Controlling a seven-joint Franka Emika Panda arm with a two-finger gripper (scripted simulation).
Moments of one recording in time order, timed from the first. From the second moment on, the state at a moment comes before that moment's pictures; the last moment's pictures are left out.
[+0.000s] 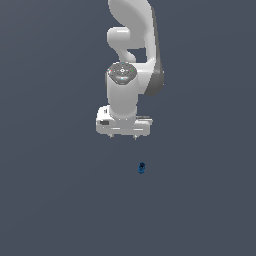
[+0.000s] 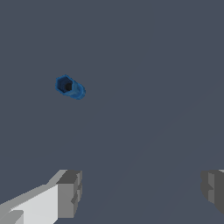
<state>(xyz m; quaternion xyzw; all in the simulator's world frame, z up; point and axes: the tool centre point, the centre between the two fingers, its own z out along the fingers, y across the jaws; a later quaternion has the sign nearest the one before) -0.006 -0.019 0.160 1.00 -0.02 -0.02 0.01</state>
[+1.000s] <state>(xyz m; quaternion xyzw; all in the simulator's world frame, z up) 0.002 -0.002 0.158 1.00 0.01 -0.02 0.01</state>
